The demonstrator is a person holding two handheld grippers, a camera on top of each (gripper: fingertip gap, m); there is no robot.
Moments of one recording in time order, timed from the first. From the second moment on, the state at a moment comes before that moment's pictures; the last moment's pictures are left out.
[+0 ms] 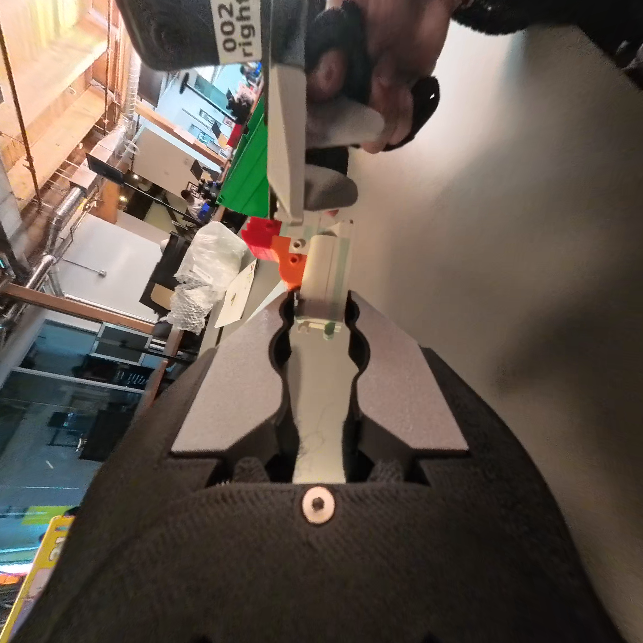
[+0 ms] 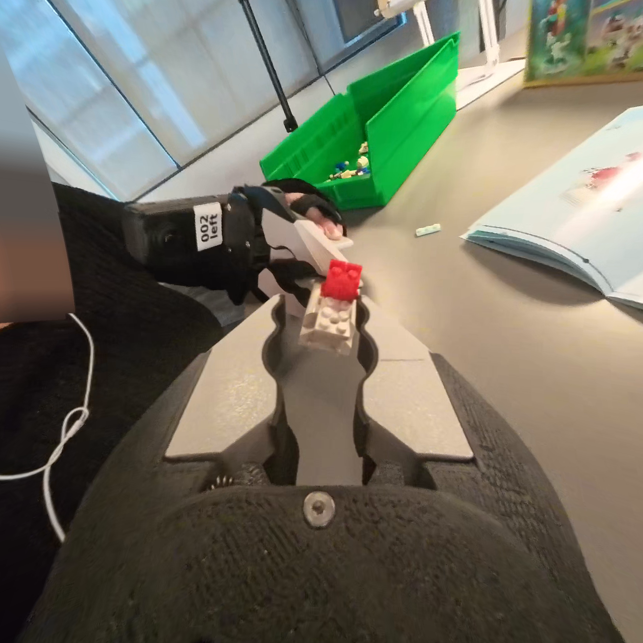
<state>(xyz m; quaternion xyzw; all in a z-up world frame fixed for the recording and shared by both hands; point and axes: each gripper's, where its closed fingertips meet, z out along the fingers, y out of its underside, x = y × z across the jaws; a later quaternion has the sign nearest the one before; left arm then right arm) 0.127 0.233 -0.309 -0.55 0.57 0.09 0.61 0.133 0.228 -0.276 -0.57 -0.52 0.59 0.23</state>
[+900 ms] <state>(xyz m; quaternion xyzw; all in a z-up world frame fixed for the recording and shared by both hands) 0.092 0.265 -0.324 -0.72 0.41 -0.09 0.54 0.139 0.295 -0.339 -0.58 -0.64 0.39 0.31</state>
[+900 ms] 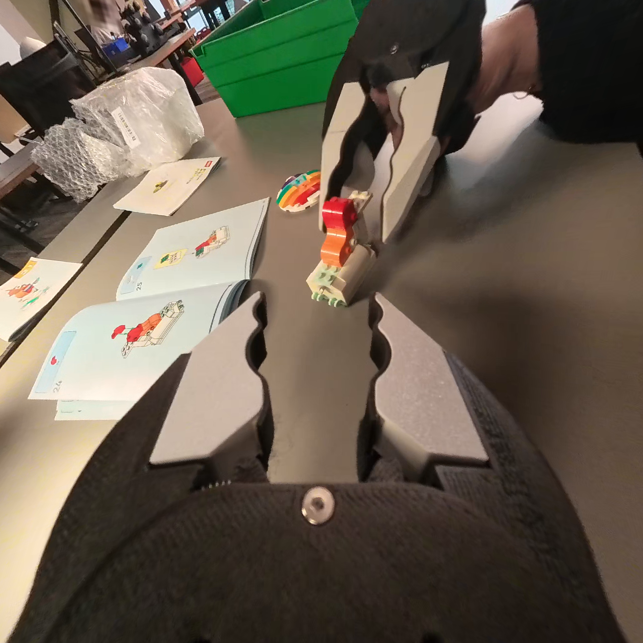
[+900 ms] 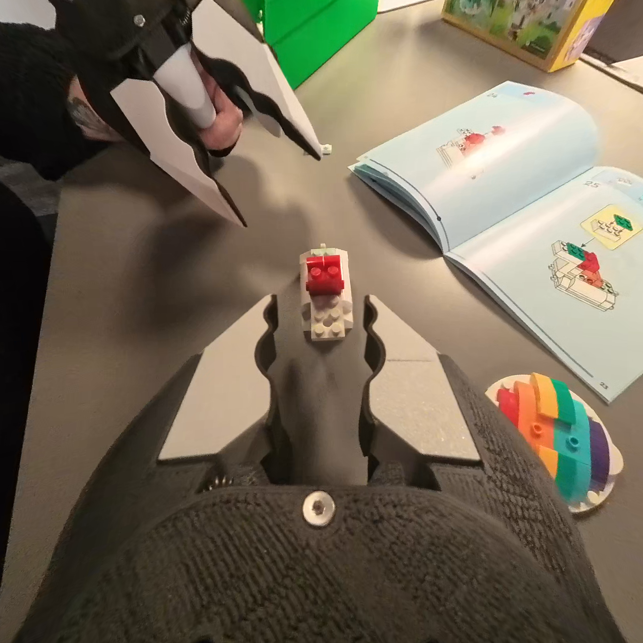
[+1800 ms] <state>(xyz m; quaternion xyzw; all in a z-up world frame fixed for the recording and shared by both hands) 0.085 0.264 -0.311 -0.73 0.39 -0.12 0.55 0.132 0.214 -0.343 -0.54 -0.69 0.40 0.26</state>
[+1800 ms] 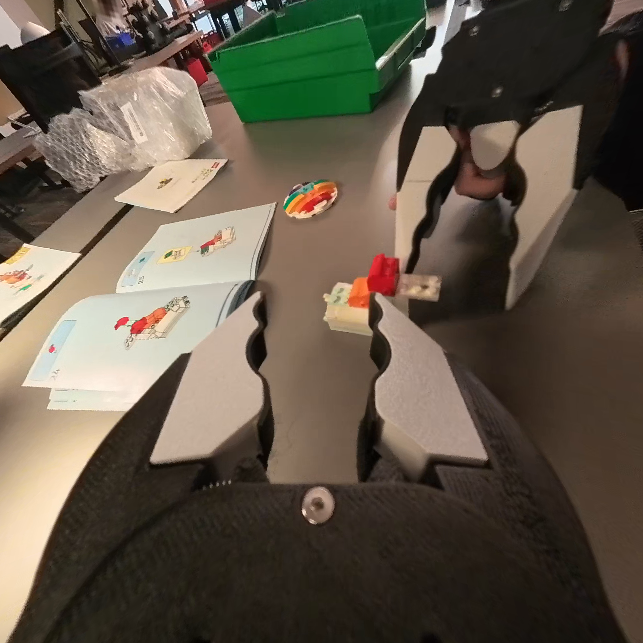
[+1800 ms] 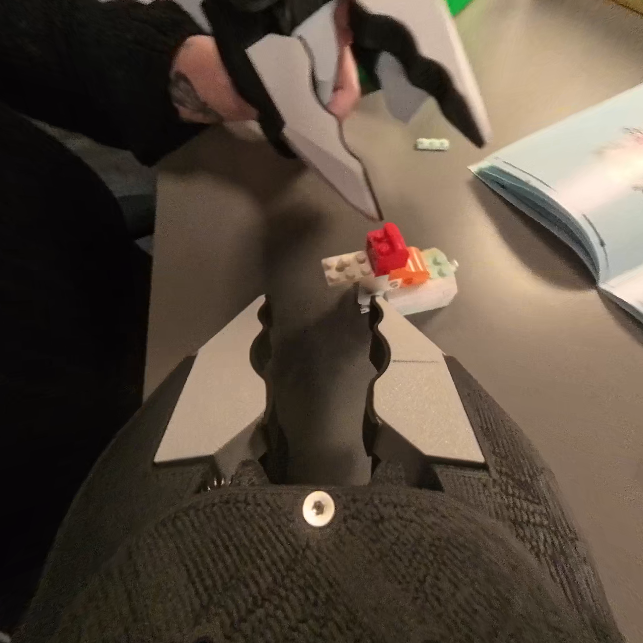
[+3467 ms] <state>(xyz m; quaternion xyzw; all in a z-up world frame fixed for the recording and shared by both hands) 0.023 0.280 -0.245 -0.69 0.17 -0.17 0.68 0.126 0.304 -0.298 -0.65 -0.46 0.31 0.52</state>
